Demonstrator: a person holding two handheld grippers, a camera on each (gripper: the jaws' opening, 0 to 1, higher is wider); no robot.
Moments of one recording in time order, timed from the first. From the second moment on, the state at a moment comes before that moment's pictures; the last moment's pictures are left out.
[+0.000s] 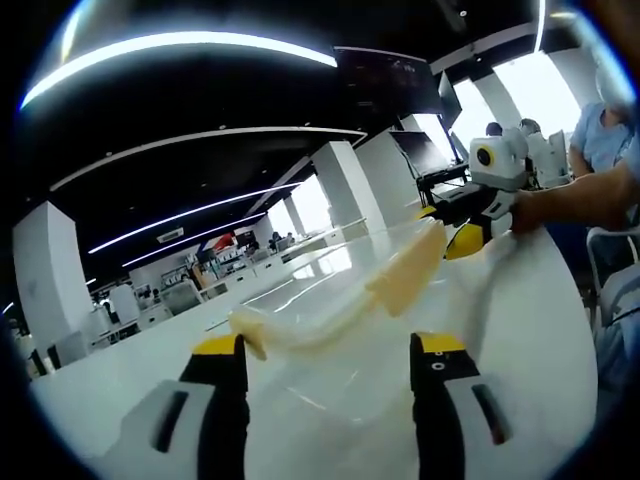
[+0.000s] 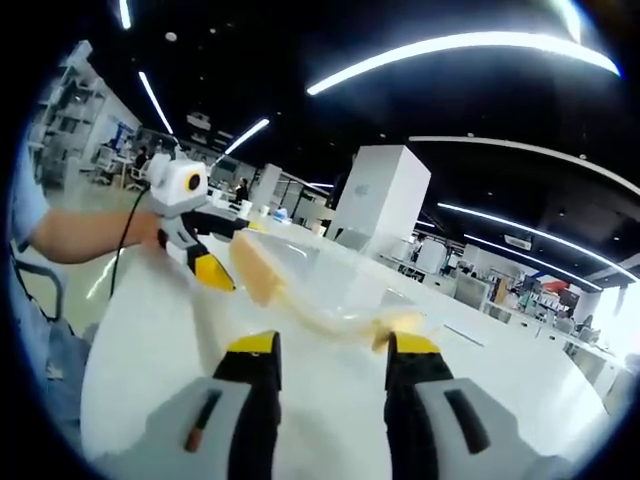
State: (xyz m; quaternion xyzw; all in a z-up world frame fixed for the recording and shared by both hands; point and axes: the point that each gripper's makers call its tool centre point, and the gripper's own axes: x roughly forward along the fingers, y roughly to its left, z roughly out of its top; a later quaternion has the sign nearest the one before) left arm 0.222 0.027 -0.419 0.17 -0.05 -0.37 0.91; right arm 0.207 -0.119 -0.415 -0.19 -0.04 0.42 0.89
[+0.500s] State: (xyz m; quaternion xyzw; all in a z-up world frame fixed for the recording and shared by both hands) left arm 0.222 0.026 -0.419 0.17 -0.05 -0.37 0.91; right arm 0.201 -0.117 -0.416 -0.18 -0.04 0.42 0.89
